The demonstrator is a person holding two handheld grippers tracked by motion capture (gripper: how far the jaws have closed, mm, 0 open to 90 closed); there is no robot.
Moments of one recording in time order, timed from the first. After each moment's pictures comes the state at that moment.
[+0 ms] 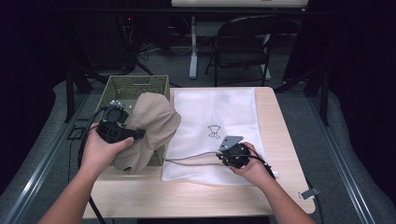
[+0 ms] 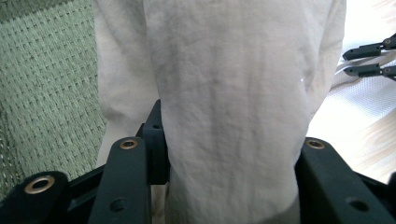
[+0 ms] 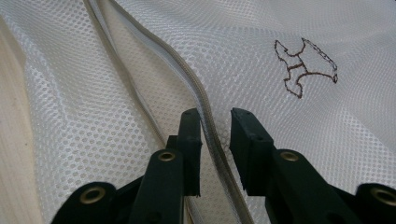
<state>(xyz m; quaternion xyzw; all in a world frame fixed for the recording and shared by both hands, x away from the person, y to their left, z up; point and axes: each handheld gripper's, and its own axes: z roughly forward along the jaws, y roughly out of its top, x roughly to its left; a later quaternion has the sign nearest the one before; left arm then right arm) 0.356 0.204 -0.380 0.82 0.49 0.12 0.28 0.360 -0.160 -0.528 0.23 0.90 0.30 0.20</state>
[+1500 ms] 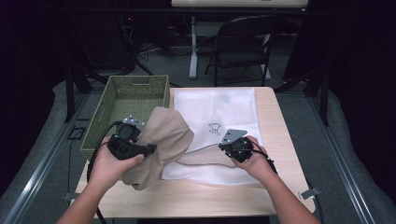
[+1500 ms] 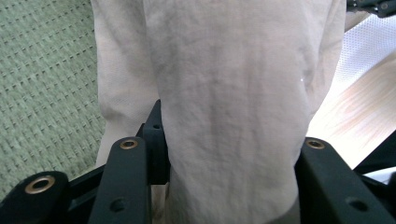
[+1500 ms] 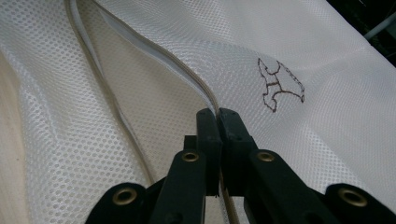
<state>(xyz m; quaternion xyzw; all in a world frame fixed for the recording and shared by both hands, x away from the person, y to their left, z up) 0.325 0.175 -0.399 0.84 0.44 0.10 0.29 0.366 -0.165 -0.504 0.22 0.90 0.31 0.23</state>
